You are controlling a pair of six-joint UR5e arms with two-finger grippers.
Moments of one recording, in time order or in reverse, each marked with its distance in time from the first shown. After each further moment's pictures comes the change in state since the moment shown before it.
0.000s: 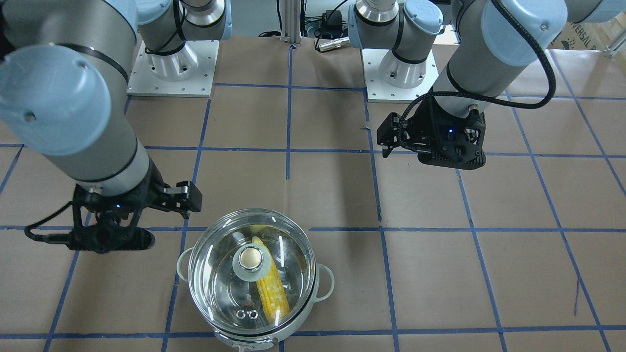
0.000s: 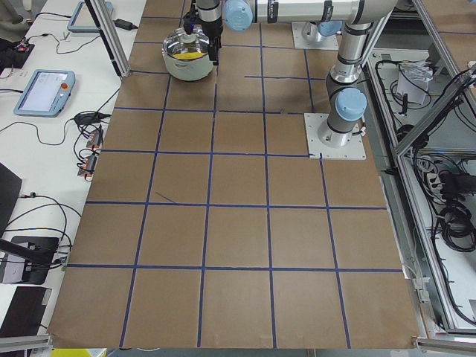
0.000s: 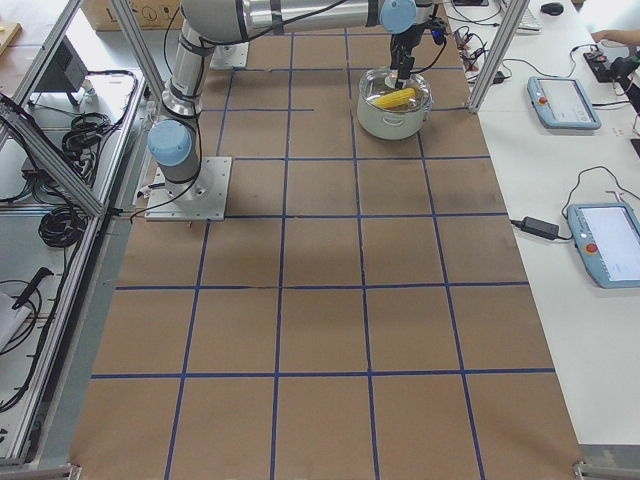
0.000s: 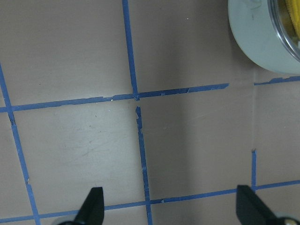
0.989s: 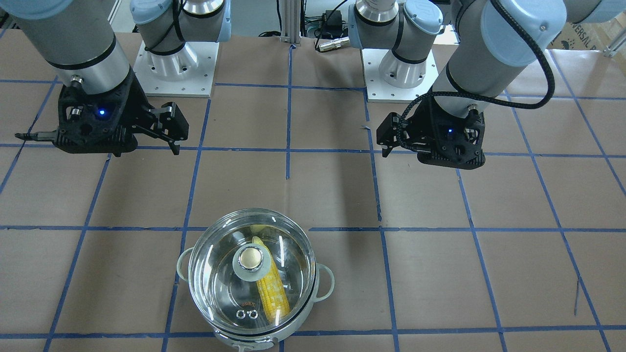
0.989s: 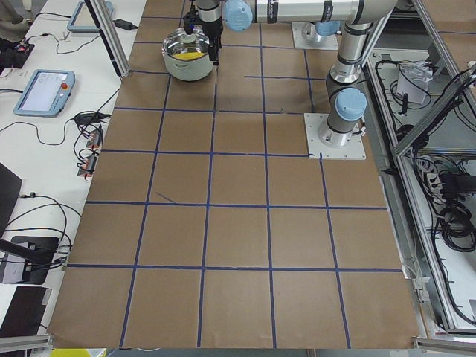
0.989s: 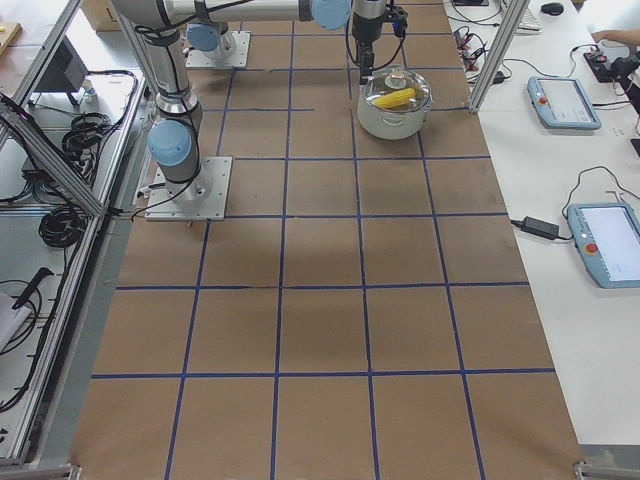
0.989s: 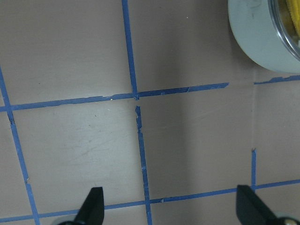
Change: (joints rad) left arm 0.000 0.000 -0.002 -0.002 -0.001 0.000; right arm -0.055 -0.312 0.374 -0.179 0.075 -0.070
